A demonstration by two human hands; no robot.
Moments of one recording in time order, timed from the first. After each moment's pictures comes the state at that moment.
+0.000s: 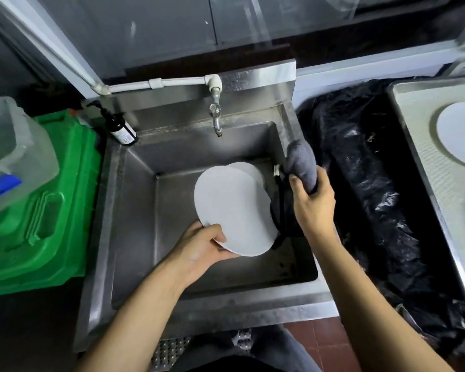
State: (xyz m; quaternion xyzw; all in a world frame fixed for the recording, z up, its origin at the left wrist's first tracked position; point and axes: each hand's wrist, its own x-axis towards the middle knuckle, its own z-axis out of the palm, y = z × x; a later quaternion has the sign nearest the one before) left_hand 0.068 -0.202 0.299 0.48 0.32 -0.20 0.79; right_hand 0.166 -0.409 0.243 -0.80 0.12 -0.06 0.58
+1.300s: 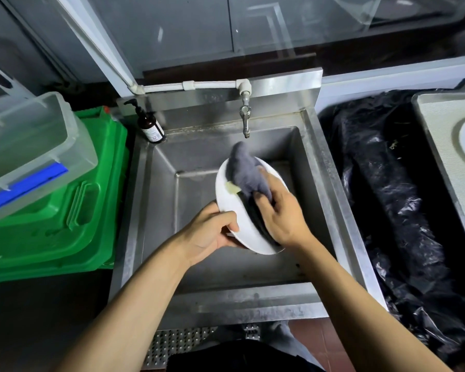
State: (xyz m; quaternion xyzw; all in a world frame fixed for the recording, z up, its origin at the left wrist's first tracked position) left_hand 0.058 -0.152 0.337 0.55 0.22 -0.22 0.78; right_hand 0.125 -0.314 0.273 -0.79 -0.20 0.05 0.57
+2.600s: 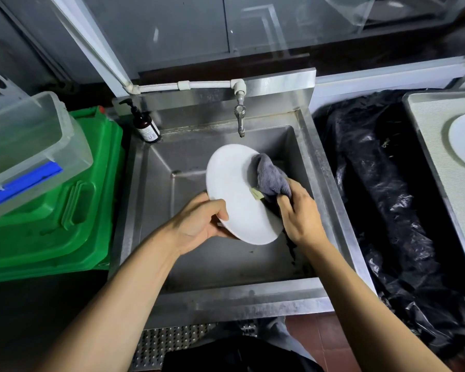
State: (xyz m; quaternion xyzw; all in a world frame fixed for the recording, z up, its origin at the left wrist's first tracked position) left_hand 0.064 -0.142 0.344 0.57 0.21 -0.21 0.77; right_hand 0.121 -0.350 0.266 -0.85 -0.11 0.01 0.52
